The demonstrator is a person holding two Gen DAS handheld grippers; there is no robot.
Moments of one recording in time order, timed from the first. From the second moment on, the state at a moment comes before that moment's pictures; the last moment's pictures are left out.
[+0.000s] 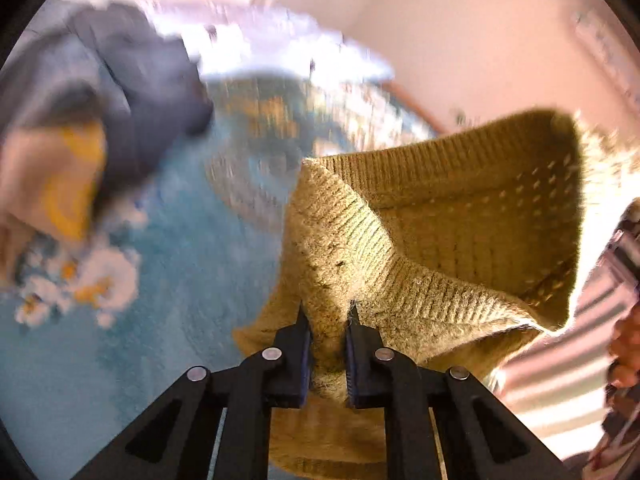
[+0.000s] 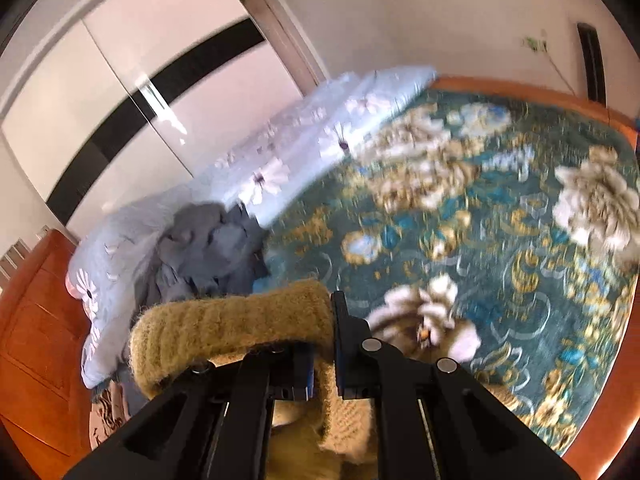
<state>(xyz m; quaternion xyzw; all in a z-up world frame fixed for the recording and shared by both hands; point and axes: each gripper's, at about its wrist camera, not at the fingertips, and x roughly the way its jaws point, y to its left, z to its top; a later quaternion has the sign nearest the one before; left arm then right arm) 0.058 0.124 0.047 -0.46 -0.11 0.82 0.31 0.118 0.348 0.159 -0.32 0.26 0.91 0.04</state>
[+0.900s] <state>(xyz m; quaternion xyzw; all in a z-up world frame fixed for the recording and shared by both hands) 0.170 0.007 0.352 -0.15 -0.04 0.92 0.36 0.258 0.303 0.353 -0.06 0.16 0.99 -0.03</state>
